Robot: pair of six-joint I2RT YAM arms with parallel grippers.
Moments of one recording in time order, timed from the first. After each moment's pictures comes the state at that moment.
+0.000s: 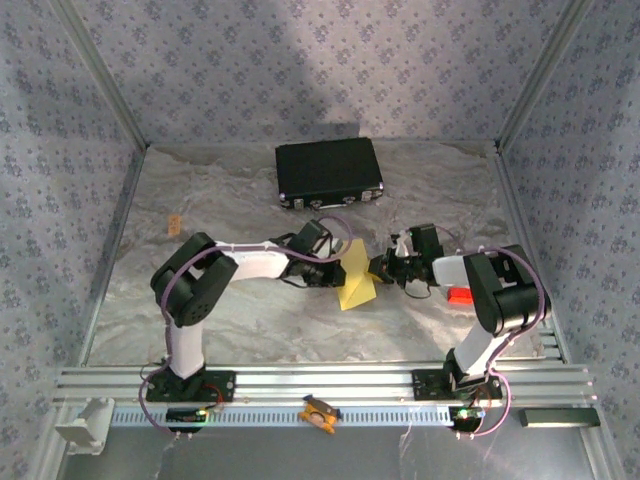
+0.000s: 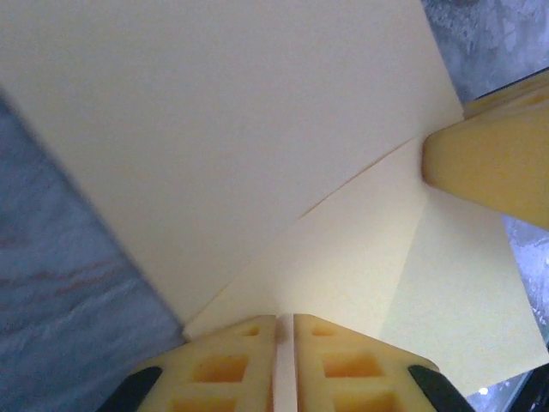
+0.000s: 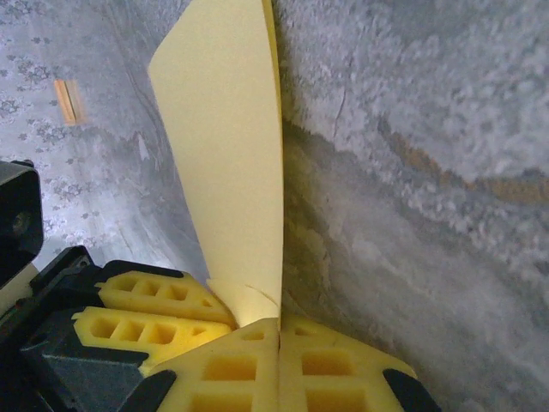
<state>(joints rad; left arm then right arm) -0.81 1.89 1.03 -0.13 0.42 -0.68 0.22 1.65 0.57 0.16 -0.78 0.74</state>
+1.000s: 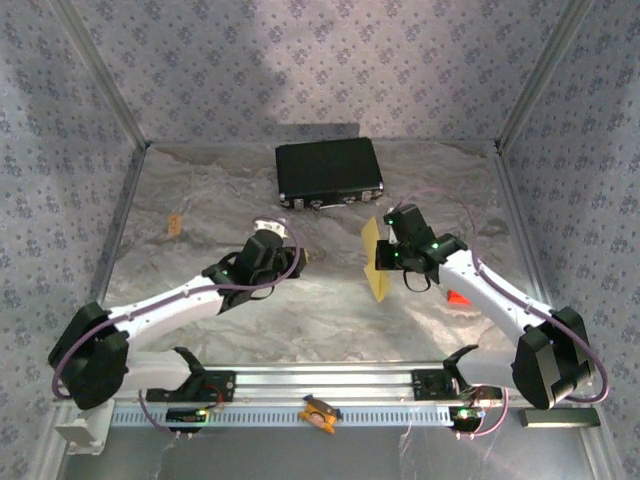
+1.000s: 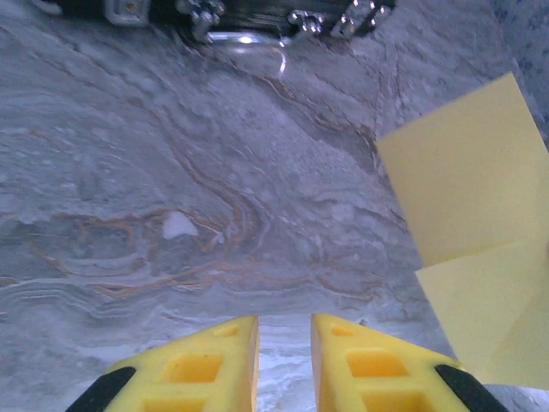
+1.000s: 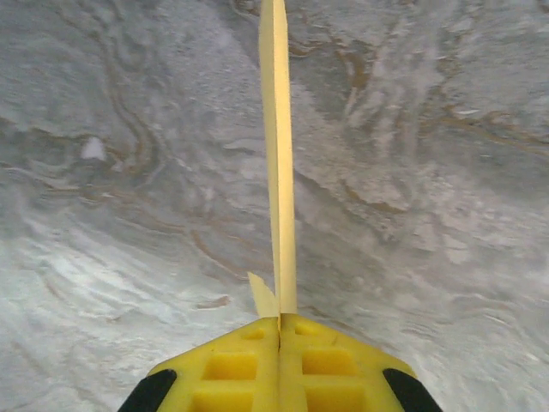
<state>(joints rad) -0.81 1.22 0.68 -0.07 -0.12 -0.71 0.53 1.26 0.90 -0.62 0.01 0.43</state>
